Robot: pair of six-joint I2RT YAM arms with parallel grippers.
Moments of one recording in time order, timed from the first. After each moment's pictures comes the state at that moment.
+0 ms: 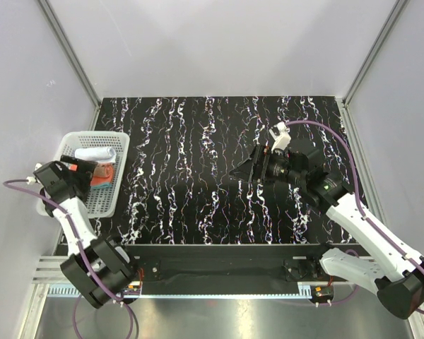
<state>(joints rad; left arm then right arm) 0.70 1.07 0.71 -0.33 0.30 -0.79 0.59 1.00 0.96 -0.33 -0.36 0.74</state>
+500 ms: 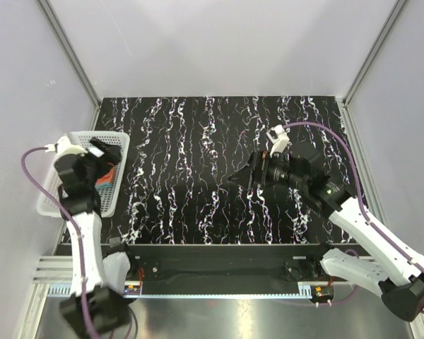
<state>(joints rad) 0.46 0.85 0.71 -0.23 0.33 -0.54 0.63 0.97 0.96 -0.34 -0.36 0.66</state>
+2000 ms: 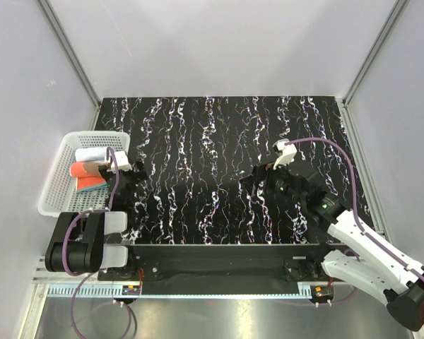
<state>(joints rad) -0.02 1.32 0.18 1.04 -0.25 -0.02 0.65 0.85 0.71 -0.20 -0.03 0.41</state>
